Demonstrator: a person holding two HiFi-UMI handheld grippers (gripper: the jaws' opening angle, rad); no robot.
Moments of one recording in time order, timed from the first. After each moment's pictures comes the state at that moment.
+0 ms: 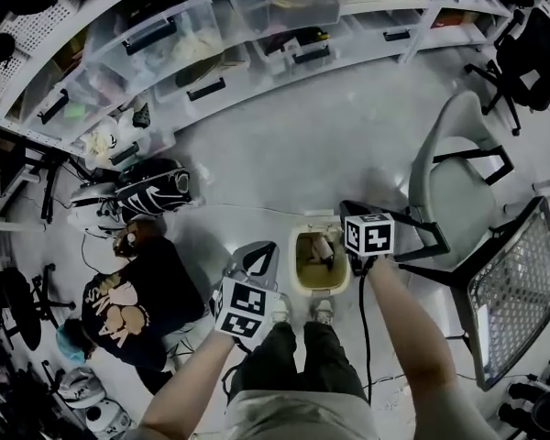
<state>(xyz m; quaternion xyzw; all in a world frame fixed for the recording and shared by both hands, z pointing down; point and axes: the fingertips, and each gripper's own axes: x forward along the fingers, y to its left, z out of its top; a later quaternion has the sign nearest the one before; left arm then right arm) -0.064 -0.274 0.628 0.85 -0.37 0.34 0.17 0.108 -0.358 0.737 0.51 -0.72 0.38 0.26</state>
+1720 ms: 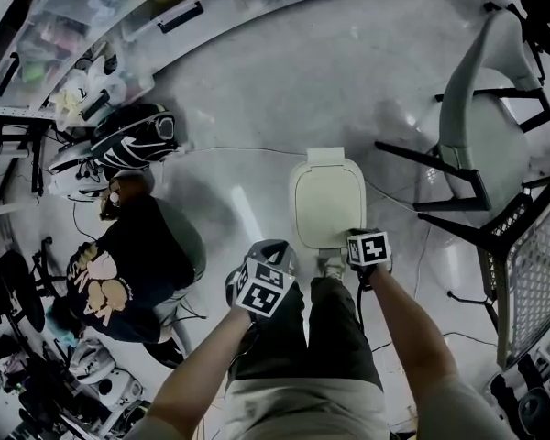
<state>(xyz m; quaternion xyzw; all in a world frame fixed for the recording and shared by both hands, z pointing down) -0.053 -0.138 0.867 0.79 -0.26 0.46 0.32 0.117 -0.116 1.003 0.41 -0.62 0.53 0.41</state>
